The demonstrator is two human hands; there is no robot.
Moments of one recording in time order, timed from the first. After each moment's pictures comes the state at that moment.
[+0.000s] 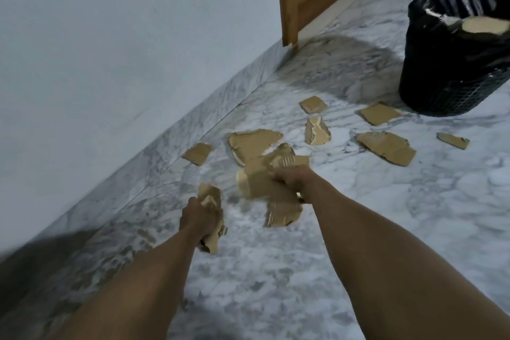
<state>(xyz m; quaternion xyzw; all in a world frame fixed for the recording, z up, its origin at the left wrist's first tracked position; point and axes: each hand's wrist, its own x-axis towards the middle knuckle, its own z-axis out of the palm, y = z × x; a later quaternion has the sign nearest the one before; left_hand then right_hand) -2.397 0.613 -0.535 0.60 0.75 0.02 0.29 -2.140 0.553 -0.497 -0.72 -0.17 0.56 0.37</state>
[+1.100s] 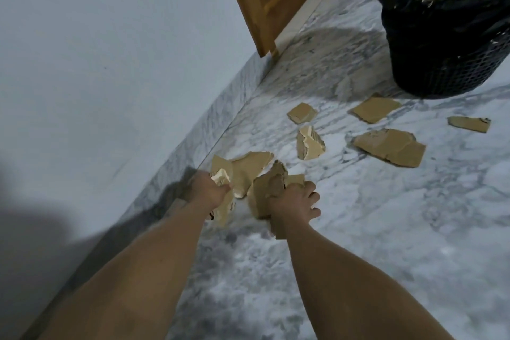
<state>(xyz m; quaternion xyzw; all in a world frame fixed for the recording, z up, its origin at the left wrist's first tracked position) -2.271 0.709 -0.481 0.72 0.67 0.04 0.20 -2.144 0.582 -0.535 -0.89 -0.17 0.34 0.28</state>
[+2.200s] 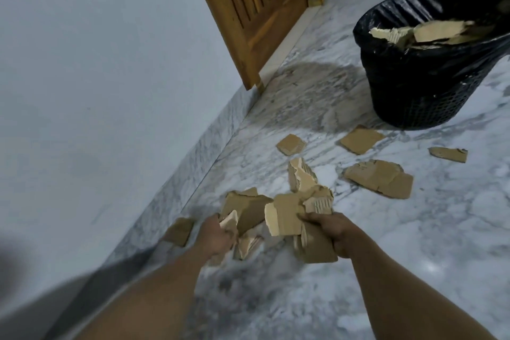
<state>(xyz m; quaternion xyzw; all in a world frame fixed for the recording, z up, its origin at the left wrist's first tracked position) -2.260 0.725 -0.517 0.78 0.58 -0.04 0.25 -2.028 0.541 -0.548 -0.61 -0.01 0.60 0.51</state>
